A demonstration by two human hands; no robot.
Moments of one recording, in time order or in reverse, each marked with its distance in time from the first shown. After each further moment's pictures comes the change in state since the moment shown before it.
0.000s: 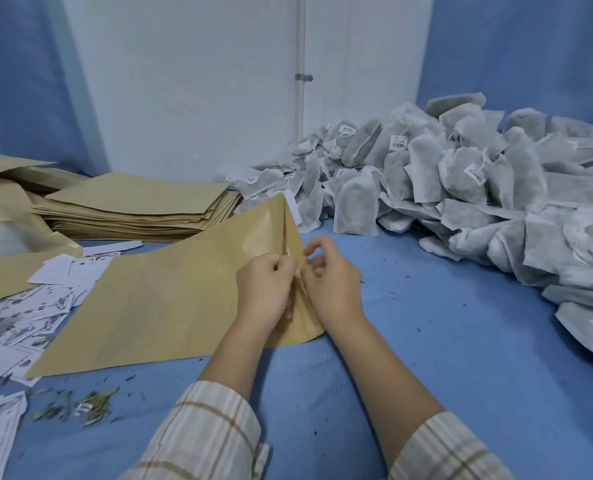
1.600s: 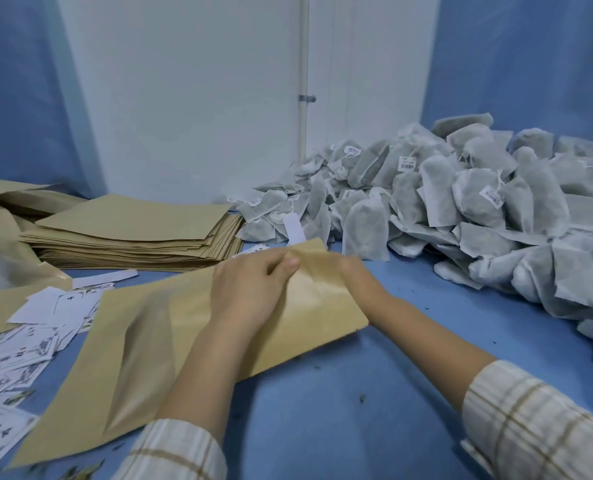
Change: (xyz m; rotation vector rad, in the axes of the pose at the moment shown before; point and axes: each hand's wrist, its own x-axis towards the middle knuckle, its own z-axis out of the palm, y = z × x) left_hand 0.038 0.022 -0.037 0.455 -0.049 0.243; right_hand 0.076 0.019 -0.014 -0.282 -0.439 -0.239
